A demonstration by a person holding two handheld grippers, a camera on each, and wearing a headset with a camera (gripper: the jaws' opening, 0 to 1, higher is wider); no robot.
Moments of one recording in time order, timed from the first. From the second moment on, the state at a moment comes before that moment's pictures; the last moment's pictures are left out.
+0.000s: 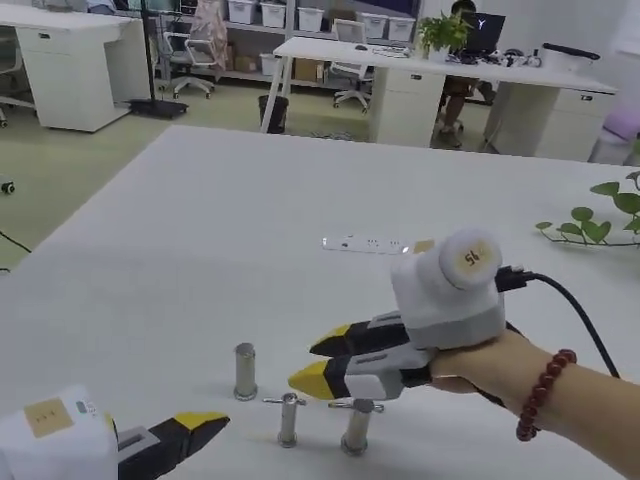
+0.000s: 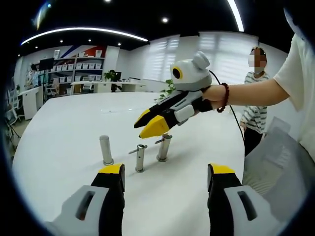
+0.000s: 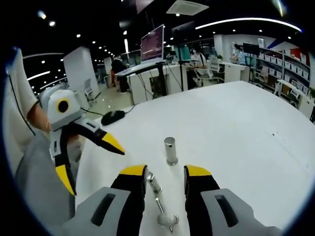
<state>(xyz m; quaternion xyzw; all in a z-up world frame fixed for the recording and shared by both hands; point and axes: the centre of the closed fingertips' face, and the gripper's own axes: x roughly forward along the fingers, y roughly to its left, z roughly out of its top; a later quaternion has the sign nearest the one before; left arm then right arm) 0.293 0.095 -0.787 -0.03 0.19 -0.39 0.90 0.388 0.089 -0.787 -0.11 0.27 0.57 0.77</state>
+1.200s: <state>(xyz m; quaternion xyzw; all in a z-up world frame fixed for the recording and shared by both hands) 0.290 0.107 -0.791 -0.02 0.20 -0.38 0.90 0.416 0.149 -0.816 -0.10 0.26 0.54 0.79</state>
